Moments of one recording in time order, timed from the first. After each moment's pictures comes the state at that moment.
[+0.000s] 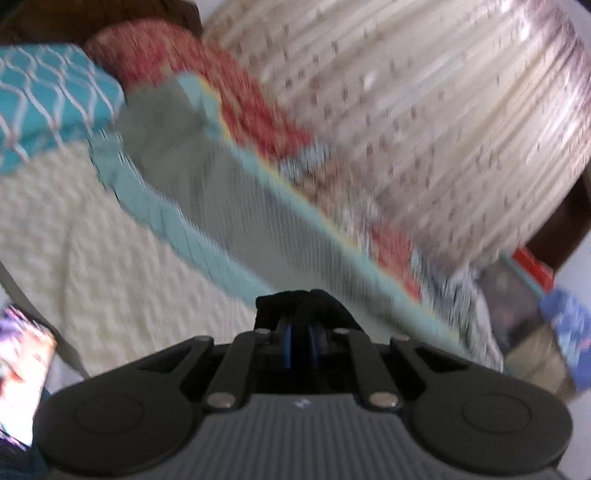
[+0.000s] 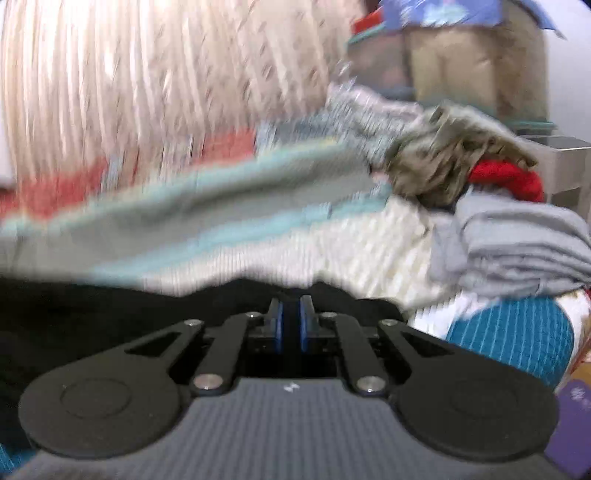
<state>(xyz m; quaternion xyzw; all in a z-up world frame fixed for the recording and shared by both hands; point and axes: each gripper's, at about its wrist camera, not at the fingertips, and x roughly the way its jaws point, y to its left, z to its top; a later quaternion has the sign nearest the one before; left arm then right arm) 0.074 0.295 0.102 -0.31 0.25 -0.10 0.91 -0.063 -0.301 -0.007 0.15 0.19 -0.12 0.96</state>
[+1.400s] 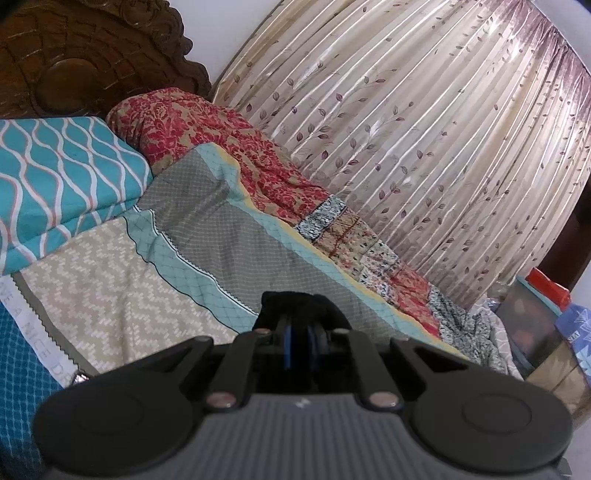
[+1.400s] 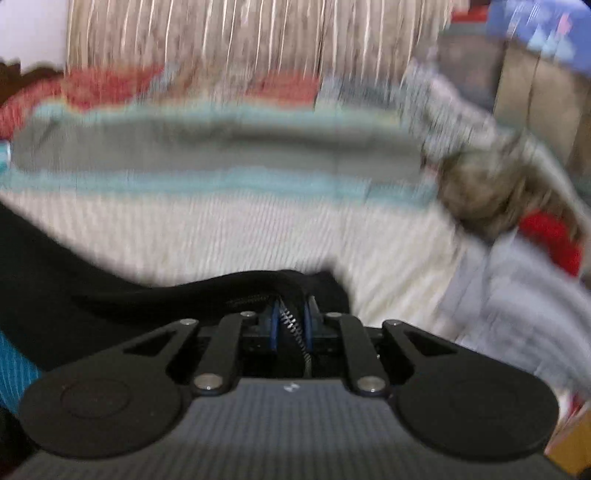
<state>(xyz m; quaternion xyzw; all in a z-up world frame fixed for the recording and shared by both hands) 0.044 0.328 0.147 -0.27 0.20 -0.05 0.94 -0.023 -0.319 0.026 0.00 0.29 -0.02 0.96</state>
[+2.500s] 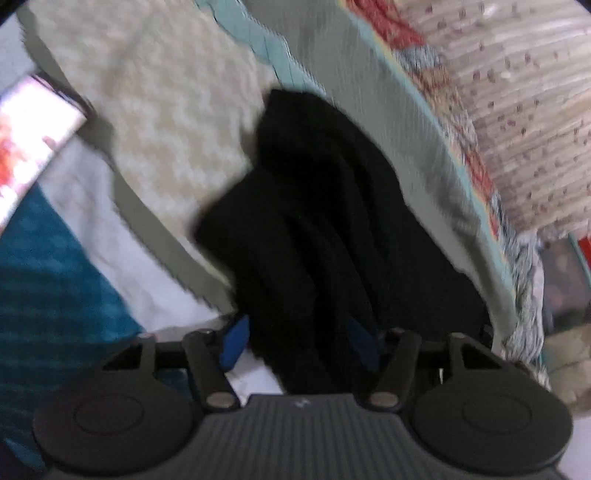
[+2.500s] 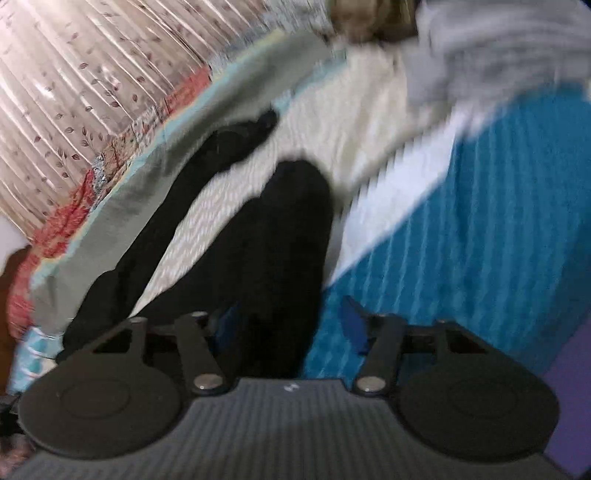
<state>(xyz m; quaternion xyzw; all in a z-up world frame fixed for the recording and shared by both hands) 0.103 0.277 -0.069 -0.37 0.44 -0.05 0.82 -0.094 -0.376 -0.092 0.38 0.33 -0.06 0.86</state>
